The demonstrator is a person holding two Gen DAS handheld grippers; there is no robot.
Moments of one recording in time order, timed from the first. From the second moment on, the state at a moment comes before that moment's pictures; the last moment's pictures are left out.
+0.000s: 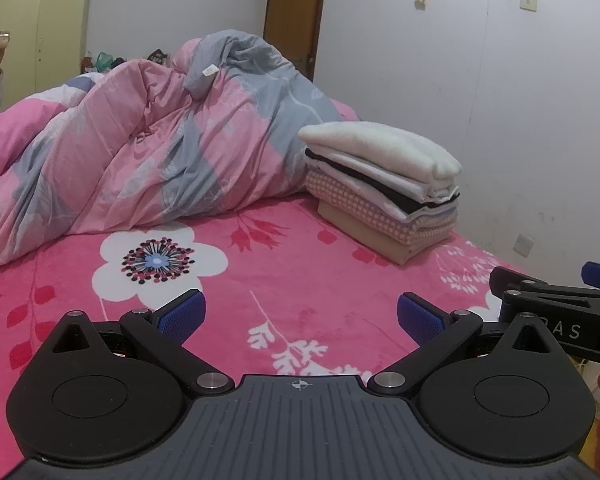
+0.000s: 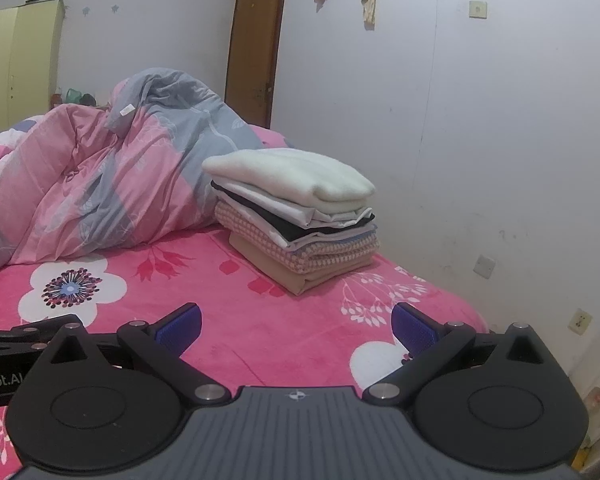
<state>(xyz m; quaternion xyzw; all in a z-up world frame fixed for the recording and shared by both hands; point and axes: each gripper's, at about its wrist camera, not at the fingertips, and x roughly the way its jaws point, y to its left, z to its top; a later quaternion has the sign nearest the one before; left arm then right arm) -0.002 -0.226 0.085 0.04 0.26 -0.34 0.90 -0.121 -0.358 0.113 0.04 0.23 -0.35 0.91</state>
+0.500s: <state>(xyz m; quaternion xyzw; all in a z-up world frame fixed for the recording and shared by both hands) 0.000 -0.226 0.084 0.04 0.26 -0.34 0.90 -0.122 -0.356 0.114 0.04 0.23 -0.36 0.91</state>
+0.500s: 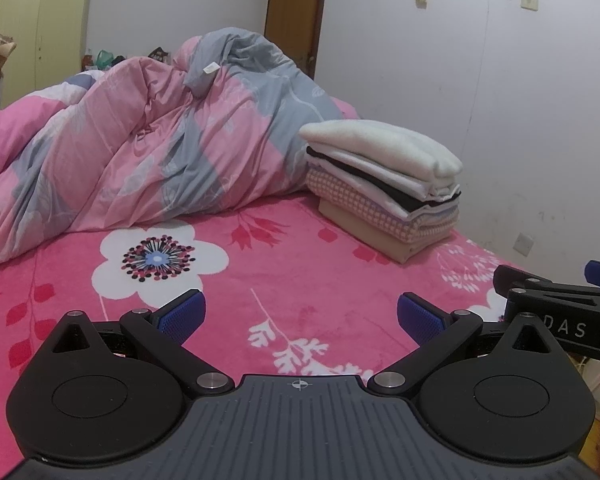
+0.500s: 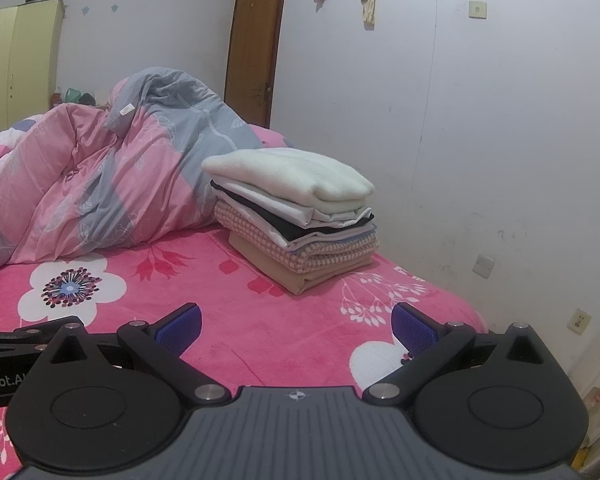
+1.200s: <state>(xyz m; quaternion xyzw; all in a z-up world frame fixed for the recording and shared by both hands) 0.003 -0.224 0.084 0.04 0.26 -0.34 0.90 -0.117 -0.355 0.113 0.03 0.23 -0.35 0.91</state>
